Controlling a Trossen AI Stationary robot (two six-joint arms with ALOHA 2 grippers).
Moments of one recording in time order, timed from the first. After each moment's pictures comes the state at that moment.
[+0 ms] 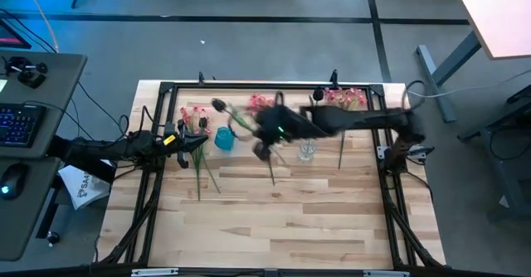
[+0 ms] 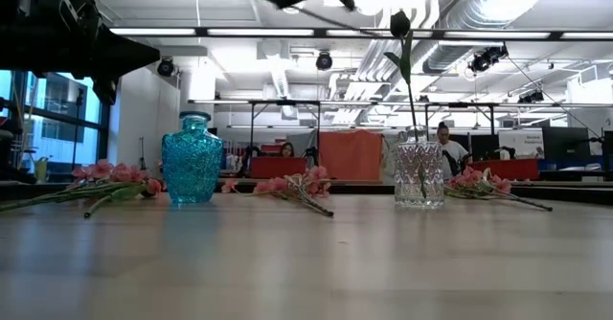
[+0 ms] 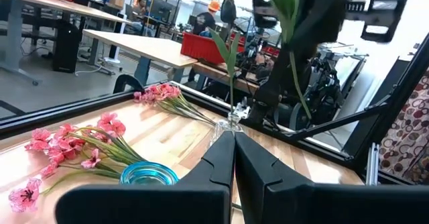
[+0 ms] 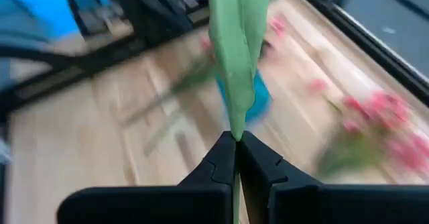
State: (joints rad) left arm -0.05 0.02 0.01 0.07 -0.32 -0.30; right arm 0.05 1.77 1.75 -0.71 0.27 0.42
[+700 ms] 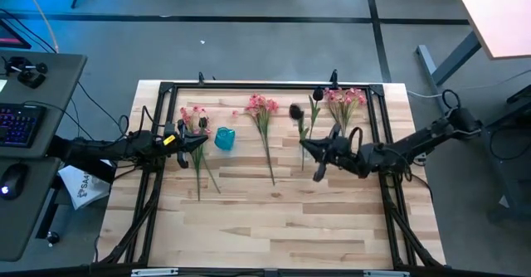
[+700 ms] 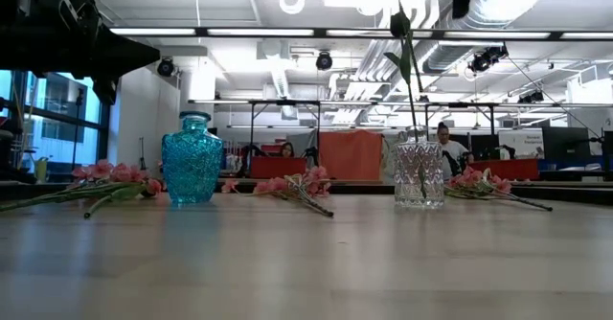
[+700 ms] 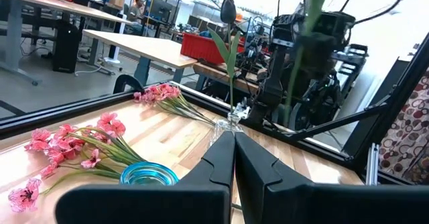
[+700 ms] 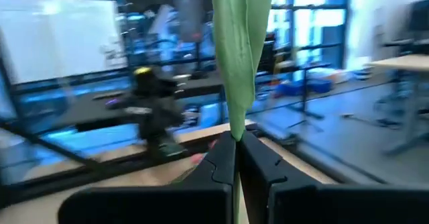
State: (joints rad) left arm -0.05 0.02 0.01 0.07 -0.32 -0.30; right arm 0.34 1.16 0.55 0.75 0.75 -0.02
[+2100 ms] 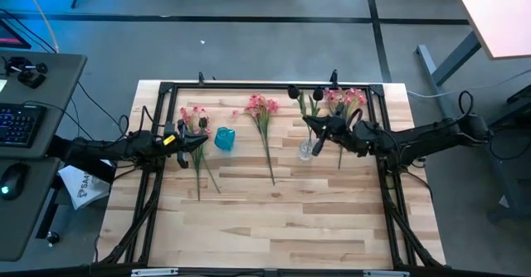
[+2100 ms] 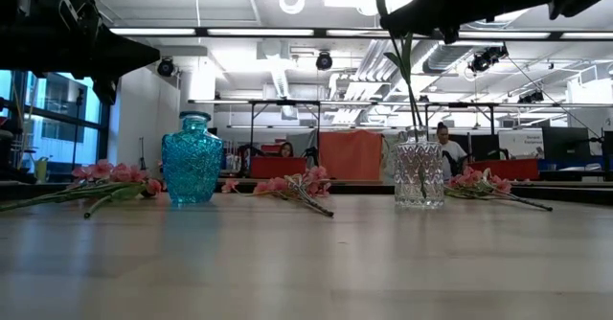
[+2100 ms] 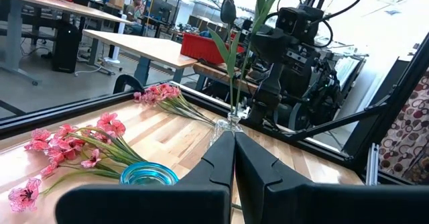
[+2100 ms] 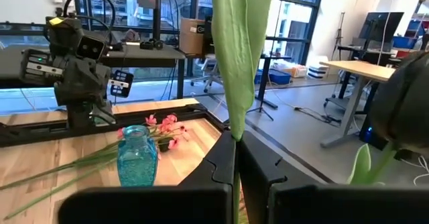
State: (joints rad) left arm -0.05 0.02 0.01 0.07 -0.32 -0.30; right arm 0.03 1.07 0.51 0.56 0.54 -0.11
